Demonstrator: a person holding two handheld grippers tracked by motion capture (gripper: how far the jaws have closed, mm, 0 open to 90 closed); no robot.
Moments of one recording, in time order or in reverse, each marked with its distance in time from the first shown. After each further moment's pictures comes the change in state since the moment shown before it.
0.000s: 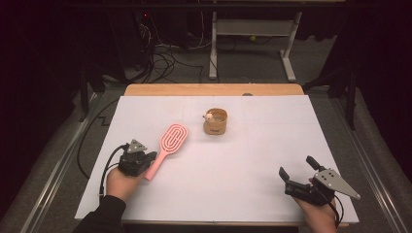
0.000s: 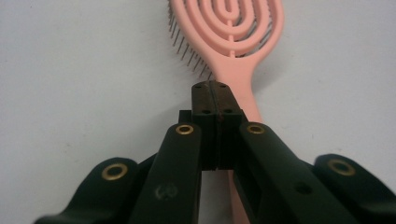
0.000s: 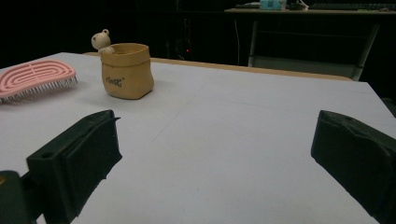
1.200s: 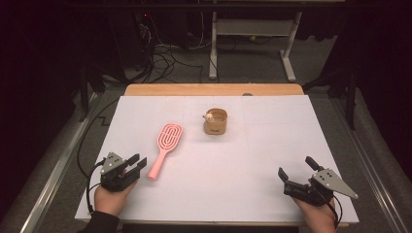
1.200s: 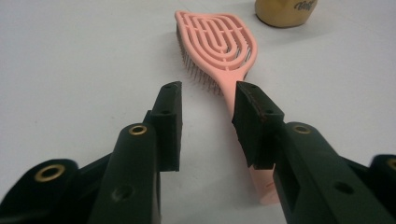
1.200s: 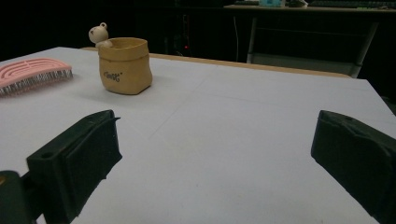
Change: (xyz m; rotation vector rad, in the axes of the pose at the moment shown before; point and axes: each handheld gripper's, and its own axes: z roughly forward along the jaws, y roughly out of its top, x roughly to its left) left arm -0.005 -0.039 -0.044 -0.246 0.037 -0.082; right arm 0.001 -0.002 0.002 0.013 -0.008 -0.011
